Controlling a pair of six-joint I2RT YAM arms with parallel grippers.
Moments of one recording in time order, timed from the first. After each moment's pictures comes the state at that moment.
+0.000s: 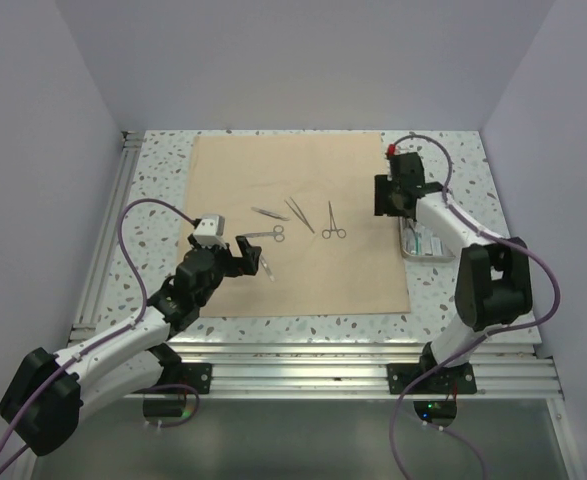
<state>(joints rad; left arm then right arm) -0.63 0.91 0.35 0.28 -0.28 -0.43 0.17 1.68 1.21 -0.43 0.18 0.16</state>
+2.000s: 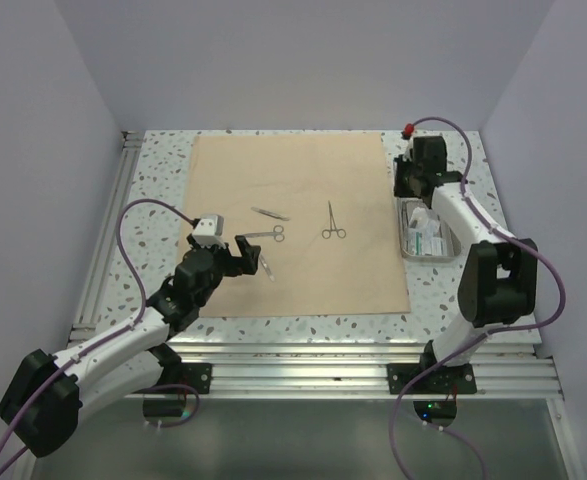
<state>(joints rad) -0.63 0.91 0.35 0.27 -0.29 -0.43 0.15 1.70 1.35 -0.38 0.01 0.09</state>
